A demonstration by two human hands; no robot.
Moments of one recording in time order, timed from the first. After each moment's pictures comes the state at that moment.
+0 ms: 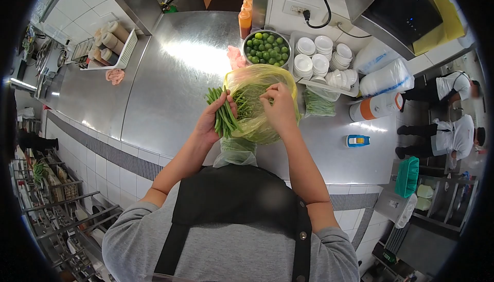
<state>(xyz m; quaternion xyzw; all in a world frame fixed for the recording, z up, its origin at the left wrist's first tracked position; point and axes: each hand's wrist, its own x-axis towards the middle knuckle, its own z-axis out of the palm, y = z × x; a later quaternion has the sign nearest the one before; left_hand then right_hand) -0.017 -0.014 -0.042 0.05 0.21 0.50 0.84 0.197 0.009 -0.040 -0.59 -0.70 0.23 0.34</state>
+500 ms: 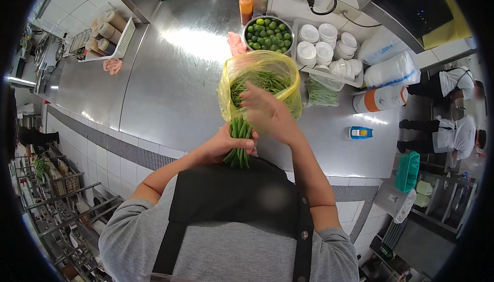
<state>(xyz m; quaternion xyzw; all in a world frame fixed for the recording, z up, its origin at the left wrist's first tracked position) 0.003 -0.081 -0.019 0.26 0.30 0.30 0.87 0.193 -0.038 -0.009 -0.36 -0.53 0.65 0.41</state>
